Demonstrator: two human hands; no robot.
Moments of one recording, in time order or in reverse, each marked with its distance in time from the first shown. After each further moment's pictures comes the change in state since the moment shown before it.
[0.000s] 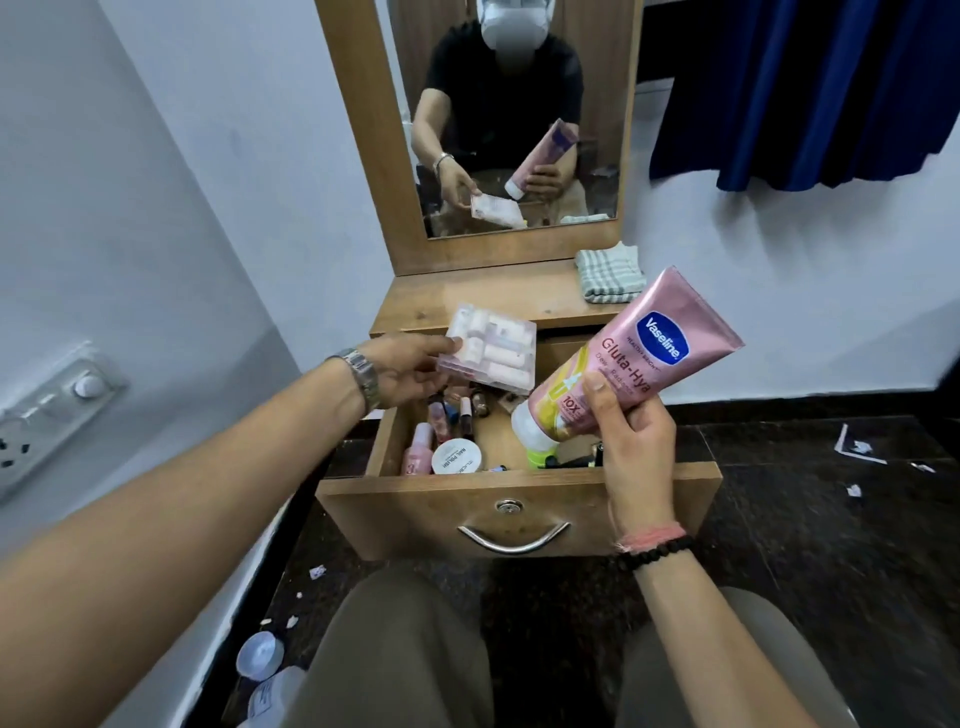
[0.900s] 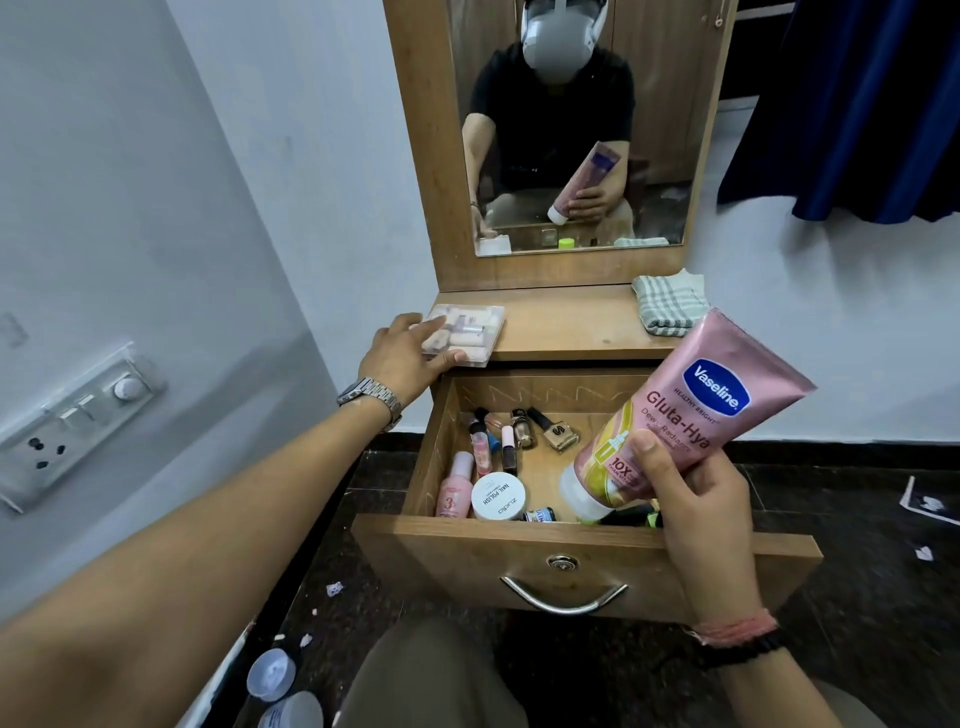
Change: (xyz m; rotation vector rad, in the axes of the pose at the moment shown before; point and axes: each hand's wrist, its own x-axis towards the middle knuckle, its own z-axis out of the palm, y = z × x) left_hand 0.063 -0.004 -0.075 1.187 0.604 0.606; right_hand -0.002 -0.002 0.008 -0.096 -0.107 -0.040
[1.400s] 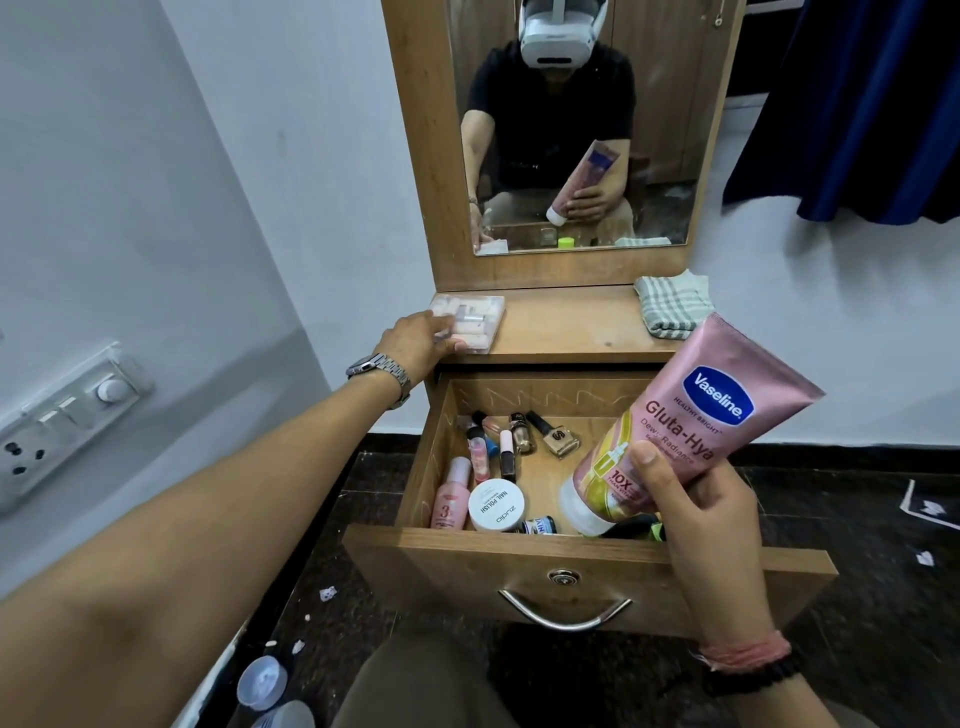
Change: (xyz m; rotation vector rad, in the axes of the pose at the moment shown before) left_hand 0.029 0.016 0.000 0.011 -0.117 0.032; right_hand -0.001 -0.003 0.003 -0.028 -0.016 -0.009
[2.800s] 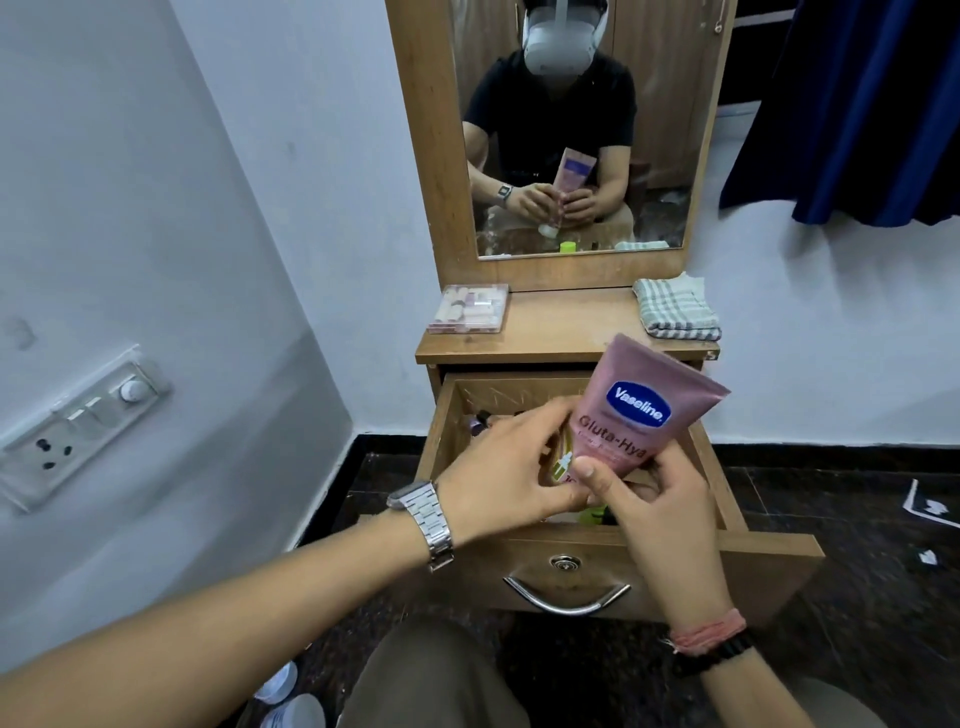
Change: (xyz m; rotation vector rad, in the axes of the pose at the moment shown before) left_hand -0.157 0.092 -0.004 -0.379 -0.113 0.542; right_hand -0.010 0.004 0.009 -0.192 -0.123 -0.049
